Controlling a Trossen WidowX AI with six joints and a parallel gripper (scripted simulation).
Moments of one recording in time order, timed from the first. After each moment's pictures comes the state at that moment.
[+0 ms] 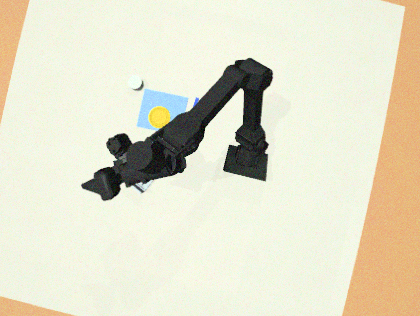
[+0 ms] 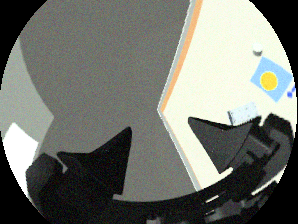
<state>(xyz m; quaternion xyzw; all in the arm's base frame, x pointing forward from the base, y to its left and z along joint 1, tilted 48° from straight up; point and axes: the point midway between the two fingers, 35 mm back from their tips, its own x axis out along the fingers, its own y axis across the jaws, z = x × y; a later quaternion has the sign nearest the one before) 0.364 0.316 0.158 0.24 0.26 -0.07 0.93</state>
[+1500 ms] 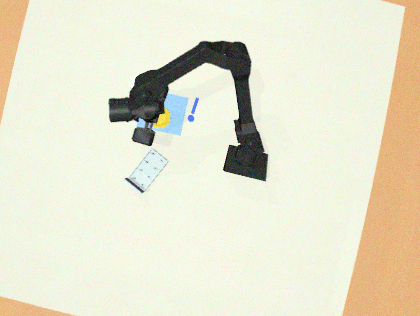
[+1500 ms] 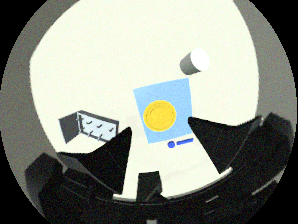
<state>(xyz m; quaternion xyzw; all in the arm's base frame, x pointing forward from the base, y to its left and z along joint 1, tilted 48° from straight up) 0.316 -0.053 0.069 -0.24 0.62 -0.32 0.67</state>
